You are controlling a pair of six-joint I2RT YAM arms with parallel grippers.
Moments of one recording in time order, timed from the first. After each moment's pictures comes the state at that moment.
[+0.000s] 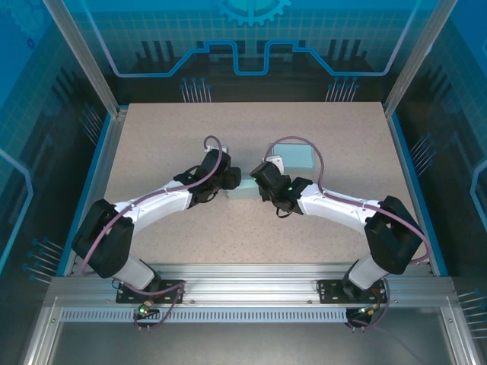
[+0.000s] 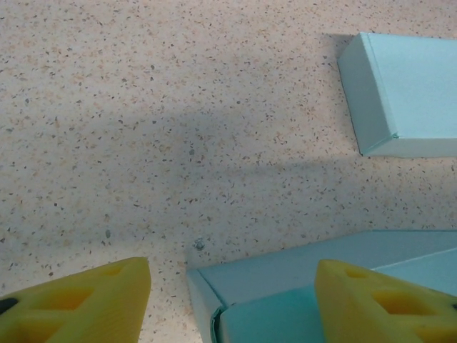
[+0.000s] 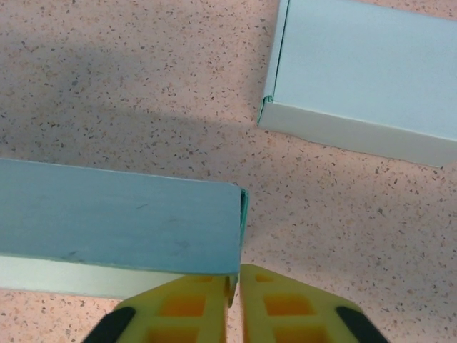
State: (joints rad) left arm -0.58 1.53 0.96 -0.20 -0.22 -0.52; right arm 0.81 1.57 1.03 -0.44 0.50 0.52
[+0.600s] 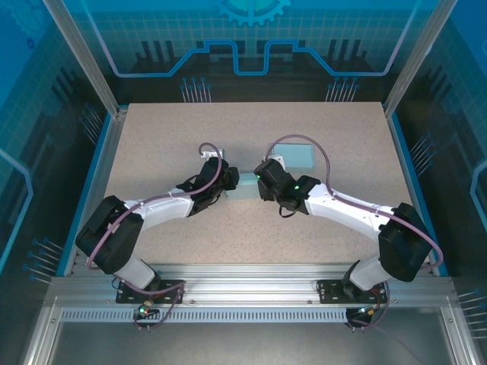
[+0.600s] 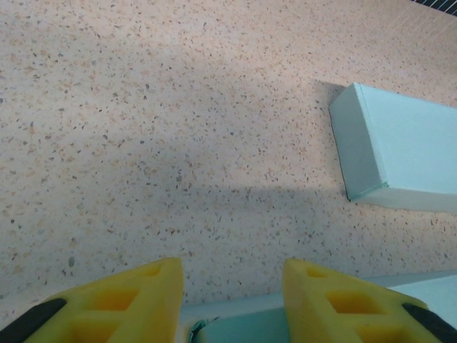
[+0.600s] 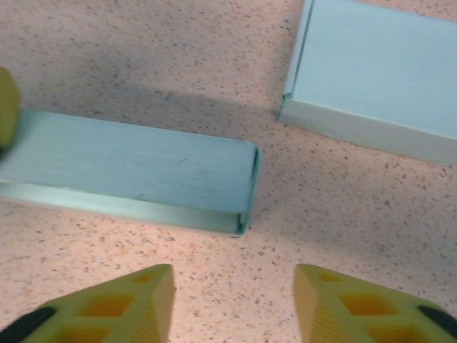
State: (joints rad) left arm -0.58 1.57 0.82 0.12 -0.25 -0.62; right arm 0.81 1.49 1.07 -0.52 0.41 0.49
